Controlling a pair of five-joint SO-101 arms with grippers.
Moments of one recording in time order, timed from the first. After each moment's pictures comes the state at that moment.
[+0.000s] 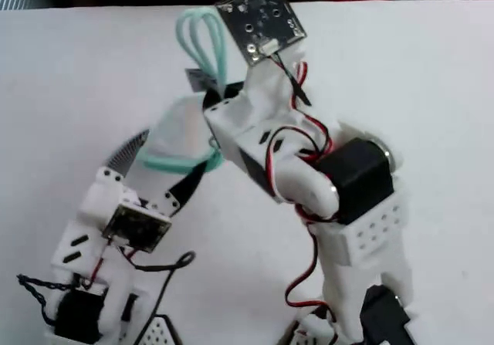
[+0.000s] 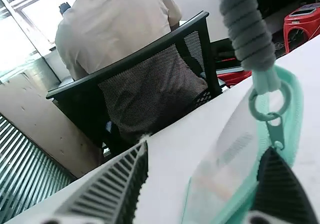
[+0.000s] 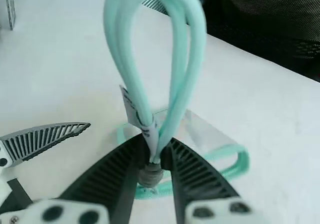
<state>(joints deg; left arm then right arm) 7.5 -104.3 74.7 44.4 -25.5 -36.0 -15.4 -35.8 95.4 2.7</state>
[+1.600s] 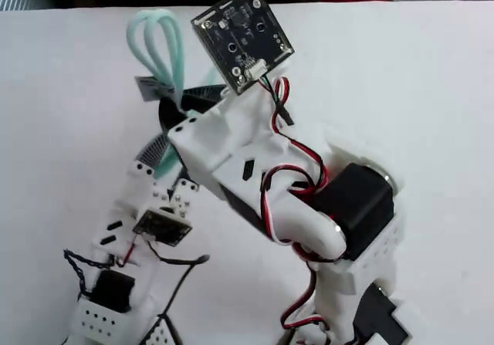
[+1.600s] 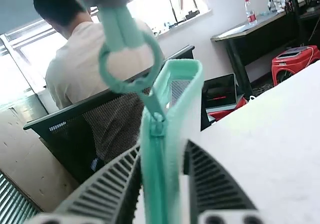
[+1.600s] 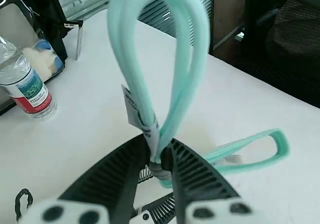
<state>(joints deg) 13.2 -104.0 97.1 13.0 -24.7 -46.9 -11.2 -49.7 96.5 -1.2</state>
